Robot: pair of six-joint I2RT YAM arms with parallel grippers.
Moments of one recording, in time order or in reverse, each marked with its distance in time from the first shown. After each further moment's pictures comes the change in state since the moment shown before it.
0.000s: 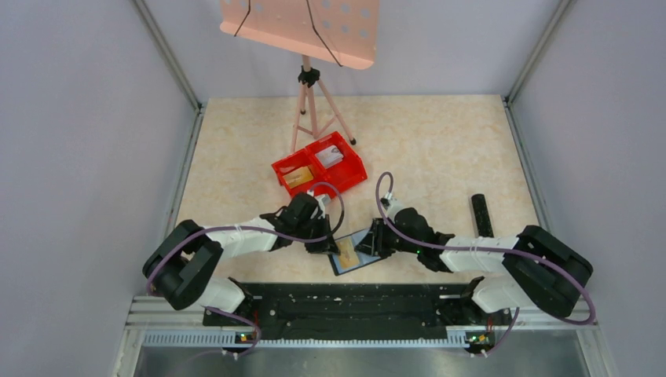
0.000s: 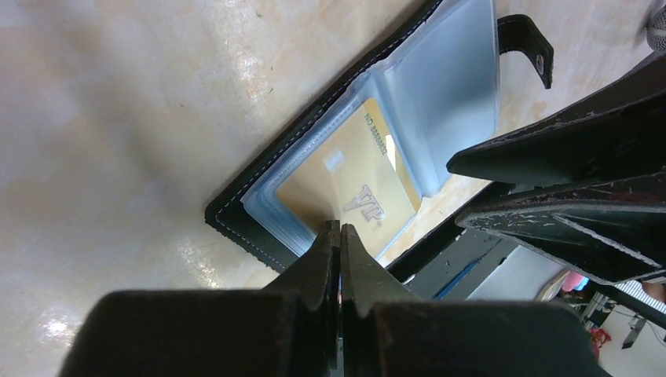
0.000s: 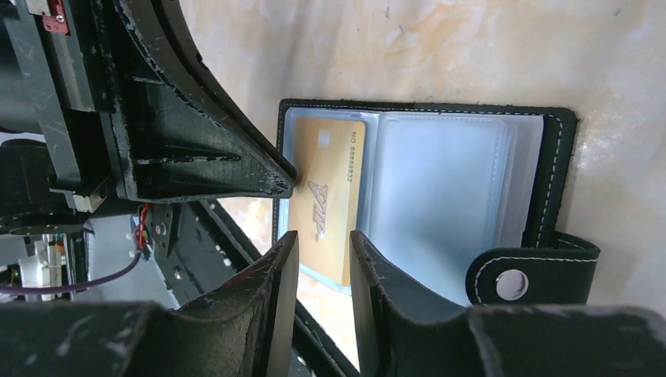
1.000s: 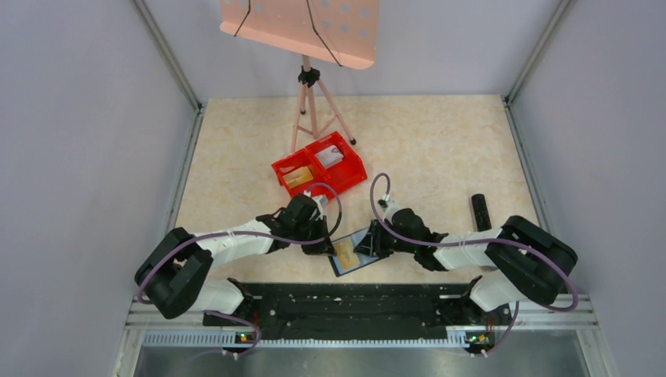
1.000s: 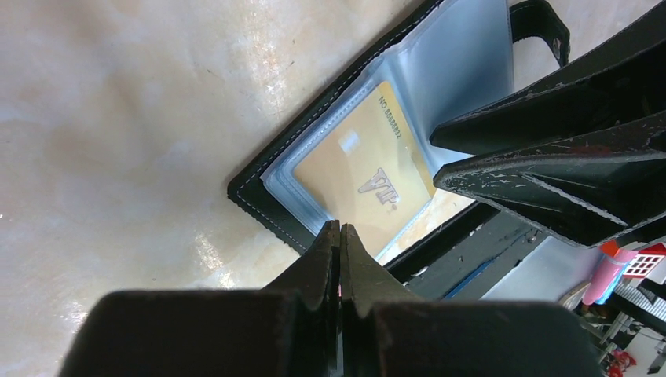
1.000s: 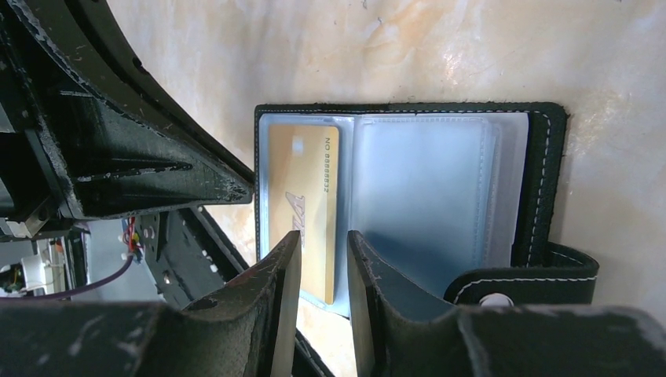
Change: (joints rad) left arm -0.020 -0.071 0.000 -0.087 -0.065 0.005; right arm -0.012 0.111 -0.006 0.097 -0.025 0.011
